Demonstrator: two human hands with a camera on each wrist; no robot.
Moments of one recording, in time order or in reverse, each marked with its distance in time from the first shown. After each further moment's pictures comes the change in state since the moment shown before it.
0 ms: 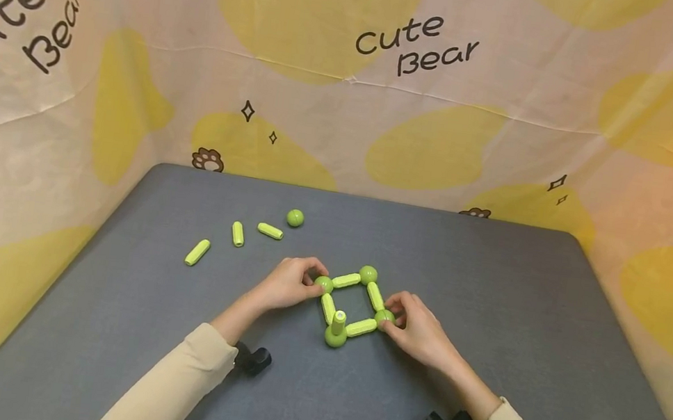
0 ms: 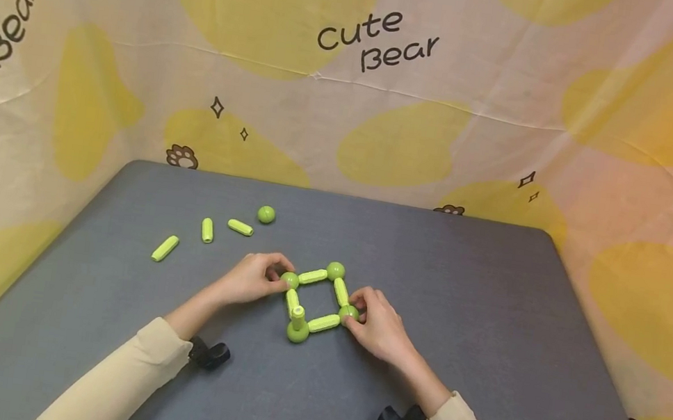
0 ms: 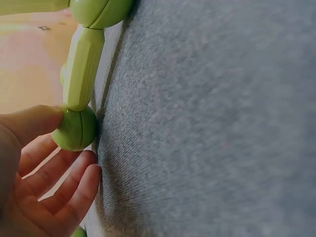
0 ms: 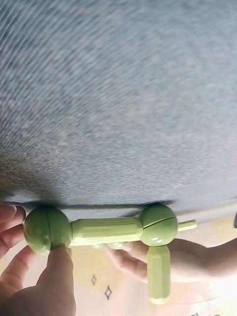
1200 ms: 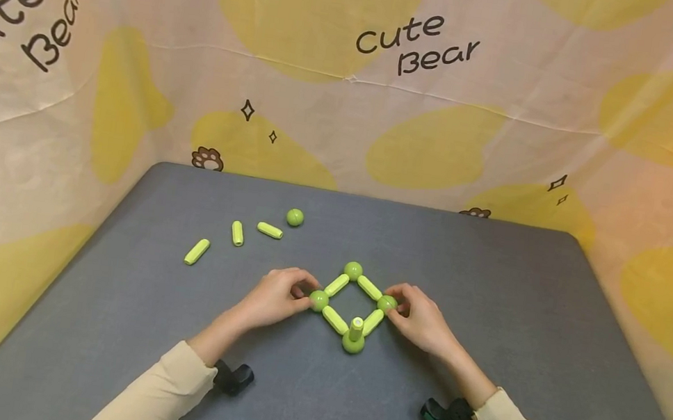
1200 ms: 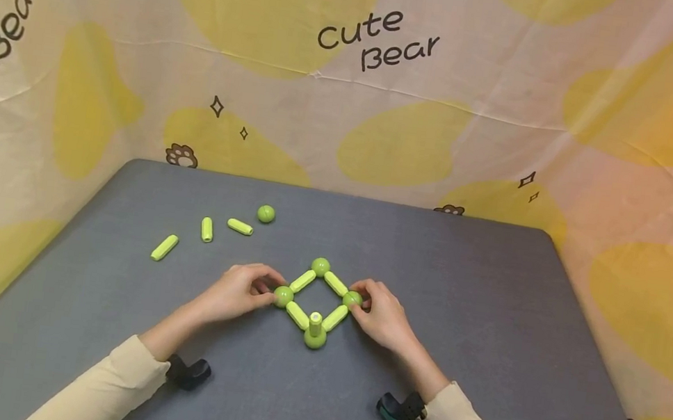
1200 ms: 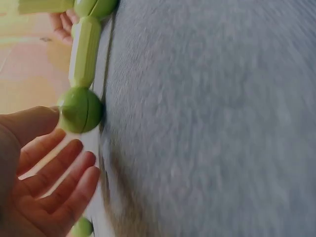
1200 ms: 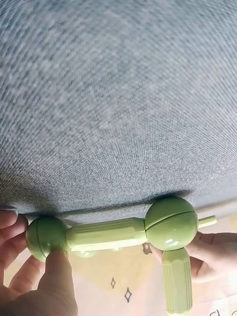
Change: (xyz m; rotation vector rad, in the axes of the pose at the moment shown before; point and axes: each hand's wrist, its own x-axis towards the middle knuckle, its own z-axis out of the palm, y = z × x) left_hand -0.033 -0.001 -0.001 0.057 0.059 0.062; right_hand 0.015 0.012 -0.004 0.007 0.010 -0.018
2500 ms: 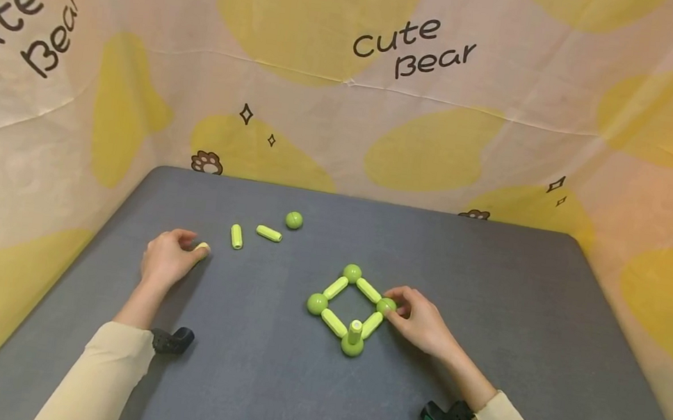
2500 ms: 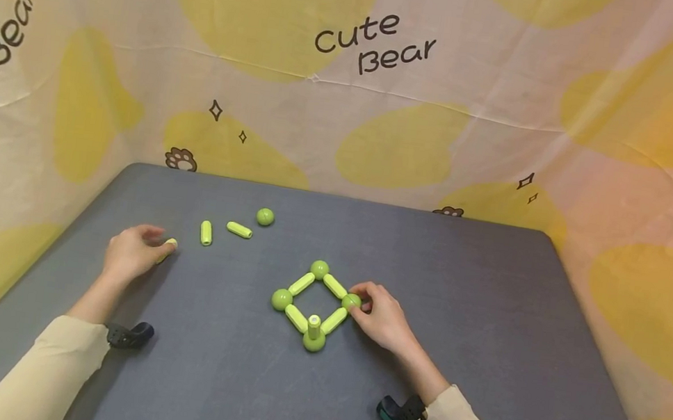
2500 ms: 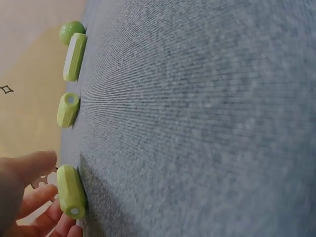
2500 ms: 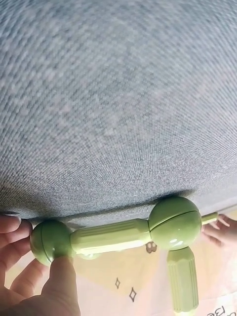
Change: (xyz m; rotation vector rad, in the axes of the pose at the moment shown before) left_hand -0.033 -0.099 -0.109 0.198 0.419 -0.551; right_hand 0.000 0.004 0.001 0.068 -0.011 0.029
